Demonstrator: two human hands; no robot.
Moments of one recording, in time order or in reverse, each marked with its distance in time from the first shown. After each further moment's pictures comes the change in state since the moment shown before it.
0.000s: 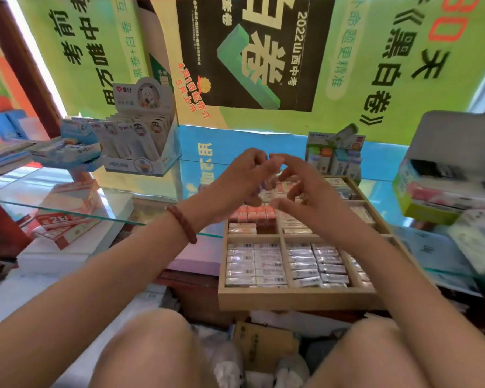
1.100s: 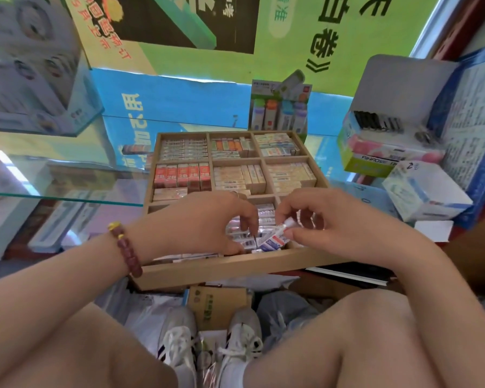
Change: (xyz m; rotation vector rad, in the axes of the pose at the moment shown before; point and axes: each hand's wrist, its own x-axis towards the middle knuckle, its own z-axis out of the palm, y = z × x) left_hand -0.022 -0.049 0.057 1.026 -0.575 0.293; right_hand -0.085 0.029 -0.072 -0.308 -0.384 0.153
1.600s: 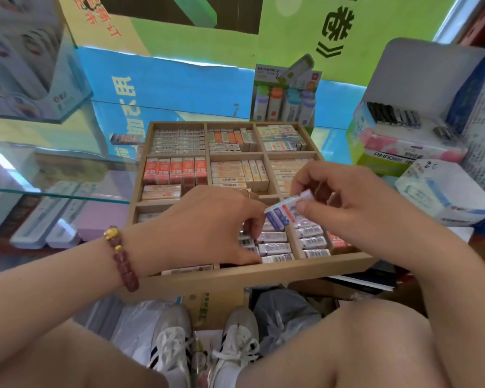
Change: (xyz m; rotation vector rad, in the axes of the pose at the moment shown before) left_hand 0.010 0.006 0.006 0.123 0.129 -0.004; right_hand 0.014 0.000 -0.009 0.050 0.166 0.125
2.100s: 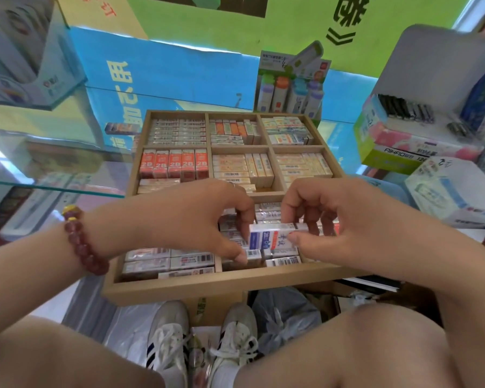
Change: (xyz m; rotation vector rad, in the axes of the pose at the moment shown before) left_hand -0.001 -0.024 -0.010 -0.340 -0.226 -0.042; right_hand 0.004 -0.003 0.008 0.030 -0.226 -0.072
